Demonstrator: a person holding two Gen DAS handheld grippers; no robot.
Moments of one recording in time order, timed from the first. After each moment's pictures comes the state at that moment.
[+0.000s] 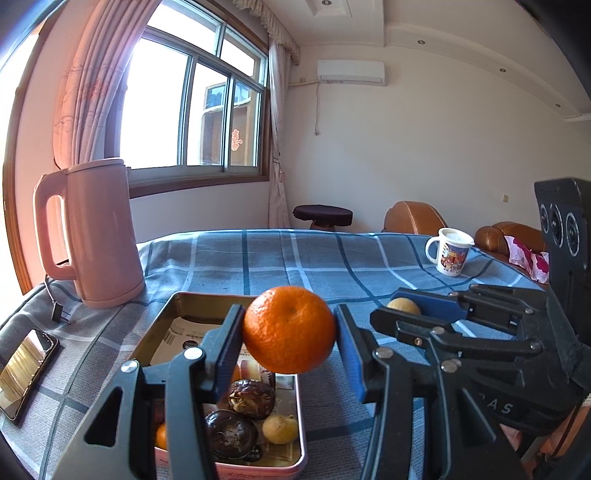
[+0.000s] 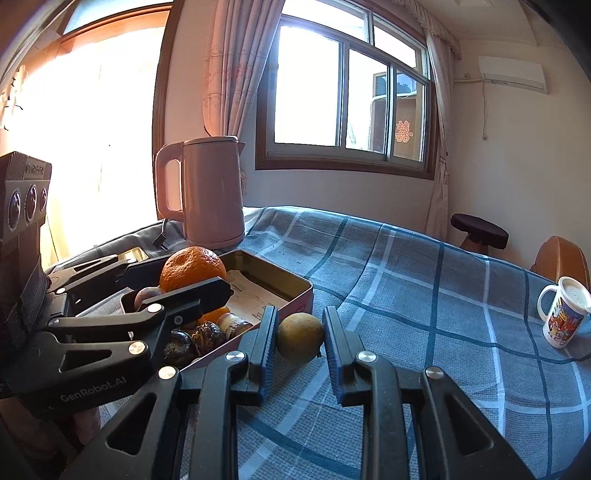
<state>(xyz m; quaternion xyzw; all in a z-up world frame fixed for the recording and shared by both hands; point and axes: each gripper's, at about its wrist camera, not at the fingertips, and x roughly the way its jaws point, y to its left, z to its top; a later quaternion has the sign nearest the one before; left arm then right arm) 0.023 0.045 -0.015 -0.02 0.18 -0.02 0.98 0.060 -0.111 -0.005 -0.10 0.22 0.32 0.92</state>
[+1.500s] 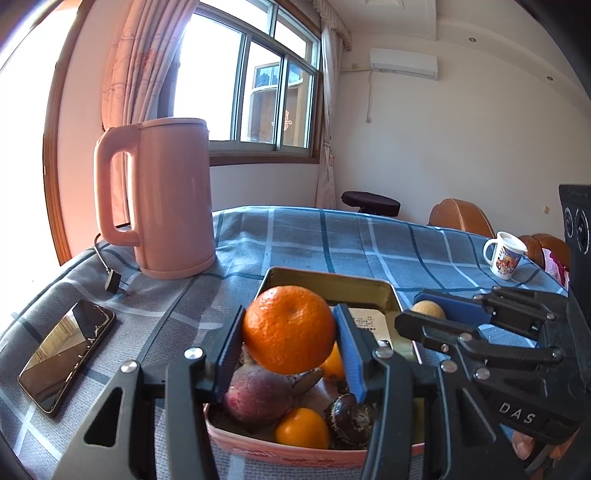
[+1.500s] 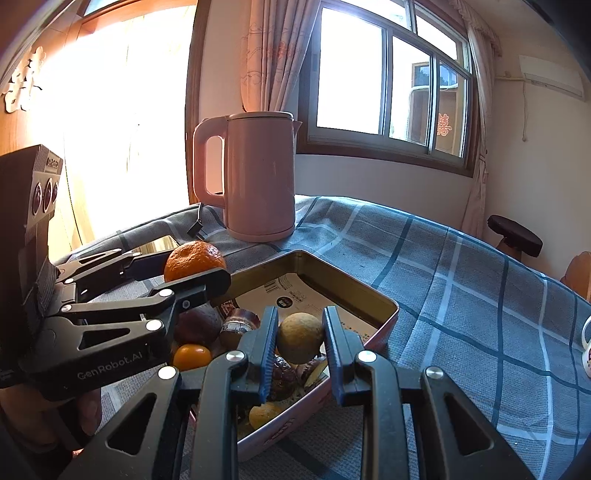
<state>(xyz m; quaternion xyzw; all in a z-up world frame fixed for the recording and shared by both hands) 0.023 0.128 -0.029 -0.06 0.22 0.06 0.97 0.068 -0.030 -0.019 -0.12 0.24 0.38 0.88</state>
